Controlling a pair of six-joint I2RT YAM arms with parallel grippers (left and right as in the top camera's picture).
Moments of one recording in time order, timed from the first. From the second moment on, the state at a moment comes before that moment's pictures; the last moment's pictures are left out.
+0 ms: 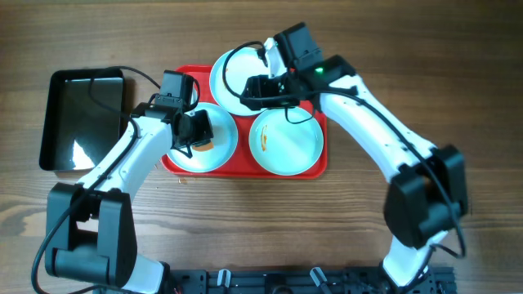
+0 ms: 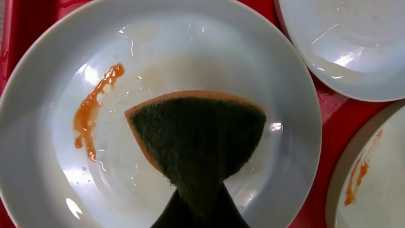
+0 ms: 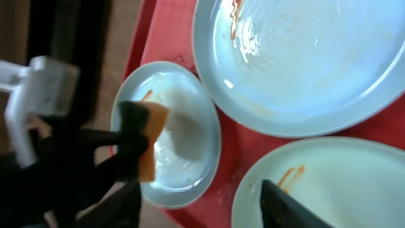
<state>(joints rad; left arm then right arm) -0.19 1.68 1.04 -0.62 0.09 -0.41 0.51 1.95 1.59 -0.68 -0.42 0.39</state>
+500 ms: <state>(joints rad) -0.19 1.68 1.04 -0.63 0.02 -0.41 0.60 2.10 1.59 -0.53 -0.35 0.46</state>
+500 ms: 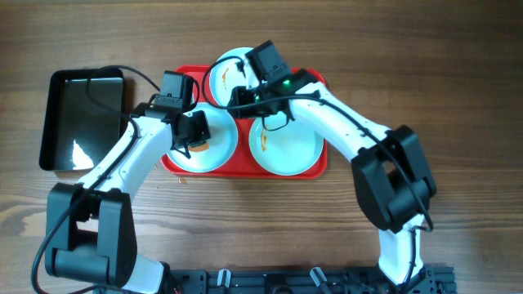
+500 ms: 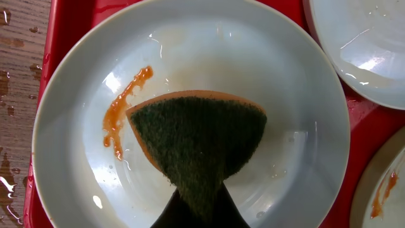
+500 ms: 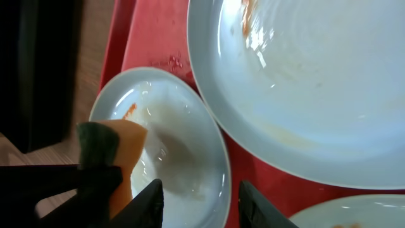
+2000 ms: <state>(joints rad) -0.19 1.68 1.04 -0.67 -0.06 -0.41 0.66 2.20 1.56 -0.53 -0.20 0.50</state>
